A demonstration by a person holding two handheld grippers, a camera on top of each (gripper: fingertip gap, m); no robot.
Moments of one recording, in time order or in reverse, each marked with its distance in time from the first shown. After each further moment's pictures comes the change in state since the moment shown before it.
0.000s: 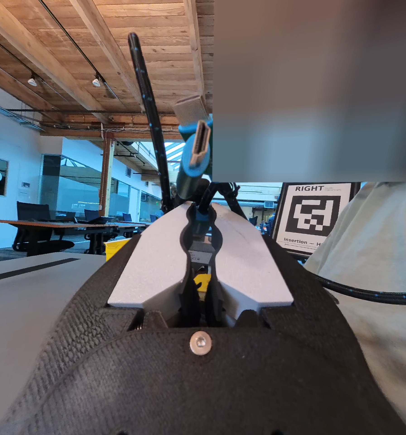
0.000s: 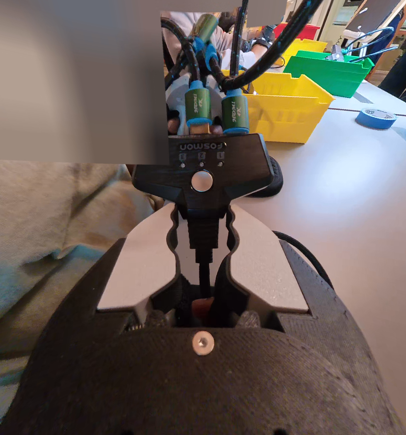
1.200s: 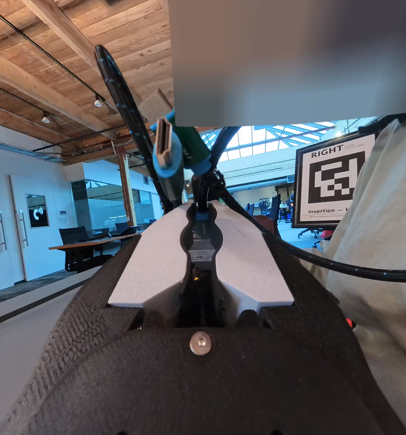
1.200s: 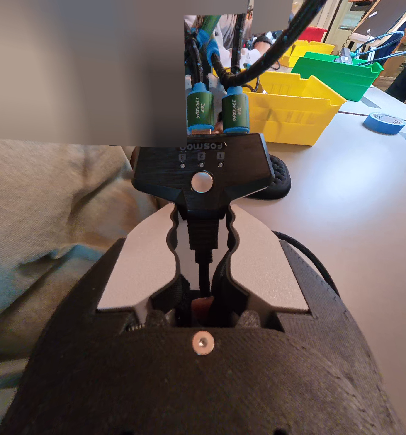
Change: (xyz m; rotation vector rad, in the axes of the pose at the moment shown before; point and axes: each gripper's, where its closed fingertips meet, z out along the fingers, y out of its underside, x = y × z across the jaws) left arm 0.009 0.006 -0.005 -0.043 0.006 0.250; right arm -0.009 0.005 0.011 -0.003 -0.013 -0.031
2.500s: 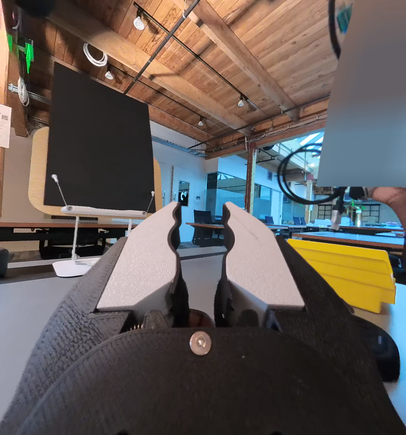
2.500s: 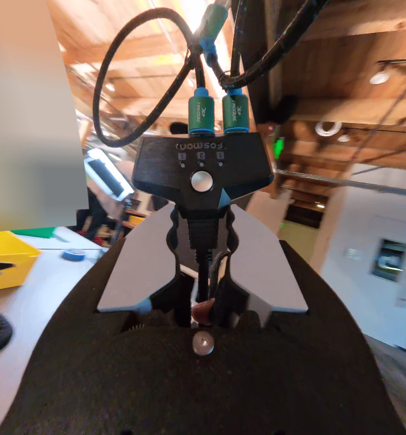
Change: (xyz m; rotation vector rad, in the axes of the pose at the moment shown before) left arm -0.099 -0.015 -0.056 -0.021 -0.618 0.168; right arm 0.030 -0.189 -0.238 0.492 1.252 -0.452
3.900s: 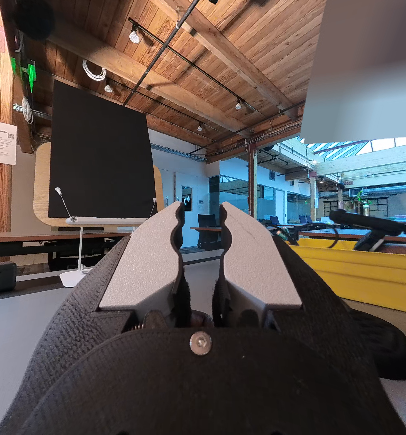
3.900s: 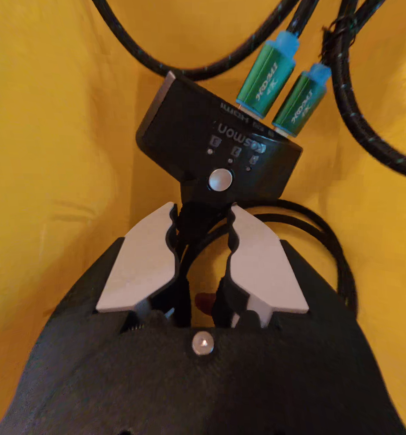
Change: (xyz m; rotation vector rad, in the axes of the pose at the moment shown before) left arm 0.003 -0.003 -0.001 0.021 0.011 0.062; right arm 0.021 0.296 -0.220 -1.560 0.218 0.353
